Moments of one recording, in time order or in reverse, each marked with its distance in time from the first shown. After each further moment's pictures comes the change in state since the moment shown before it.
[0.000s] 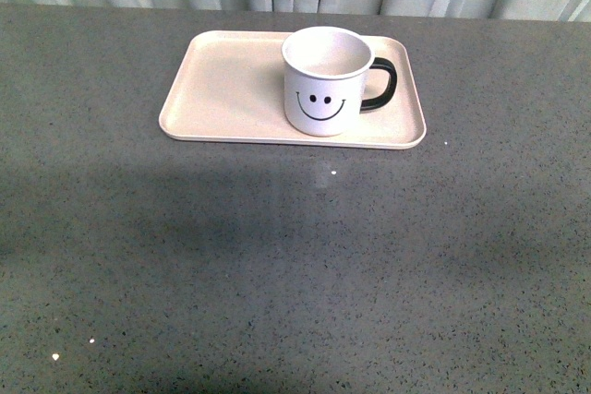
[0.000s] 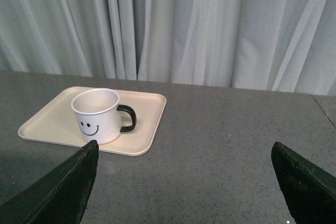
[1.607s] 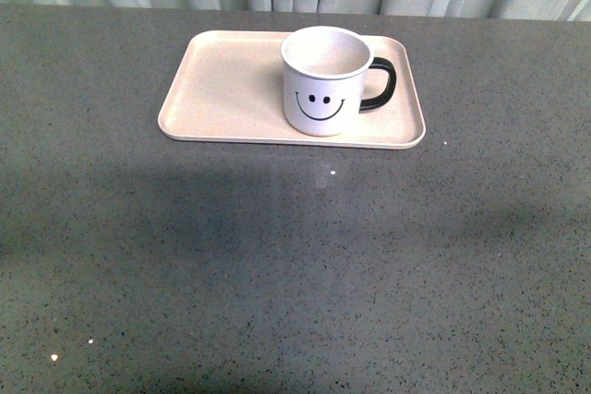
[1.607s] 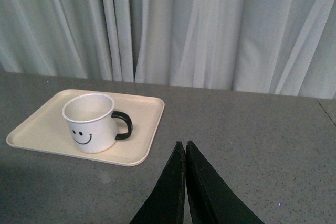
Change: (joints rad) left arm 0.000 0.000 0.000 0.000 0.000 0.000; right arm 0.000 0.454 0.000 0.453 0.002 0.000
